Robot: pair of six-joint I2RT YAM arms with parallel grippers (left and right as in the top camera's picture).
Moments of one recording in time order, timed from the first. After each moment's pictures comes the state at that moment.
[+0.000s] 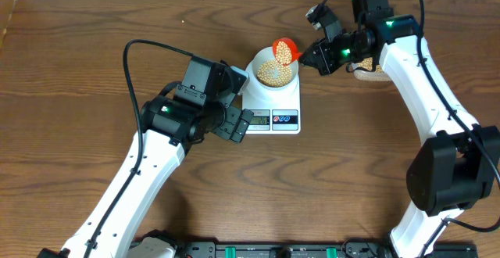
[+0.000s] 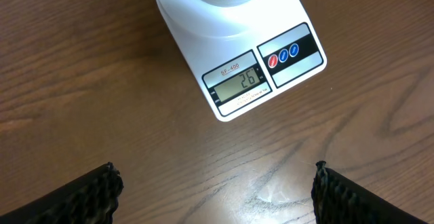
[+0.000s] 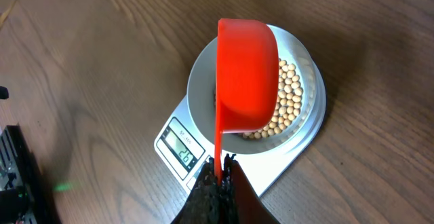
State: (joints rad) left arm -0.41 1.35 1.19 -0.91 0.12 0.09; right arm 0.21 1.92 1.69 -0.88 -0.67 -0.27
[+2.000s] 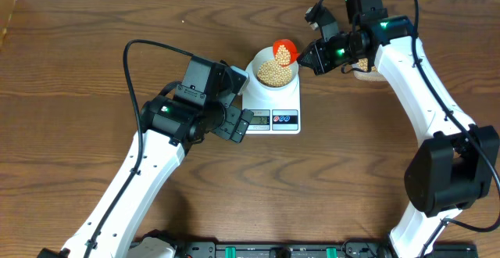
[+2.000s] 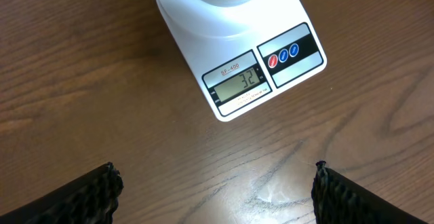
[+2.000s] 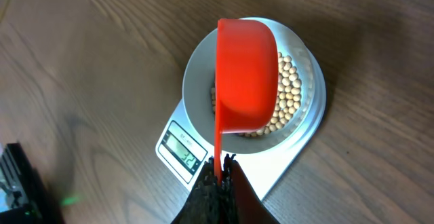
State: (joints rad) left arm -0.41 1.35 1.19 -0.91 0.12 0.09; right arm 0.23 1.92 1.69 -0.87 -0.62 -0.14
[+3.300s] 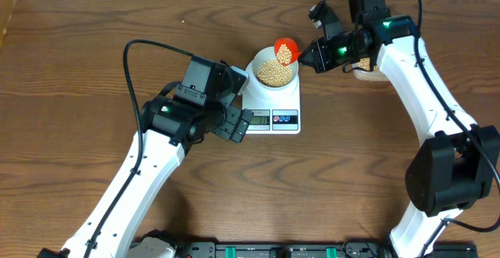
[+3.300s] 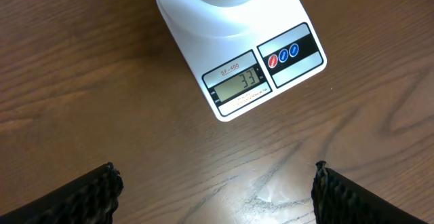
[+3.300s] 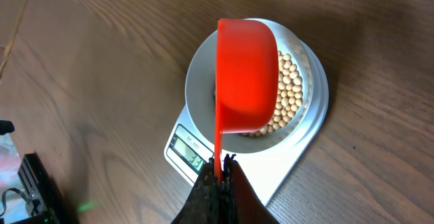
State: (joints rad) left arm -0.41 1.35 1.19 -0.91 0.12 0.09; right arm 0.22 1.92 1.69 -0.87 -0.64 -0.09
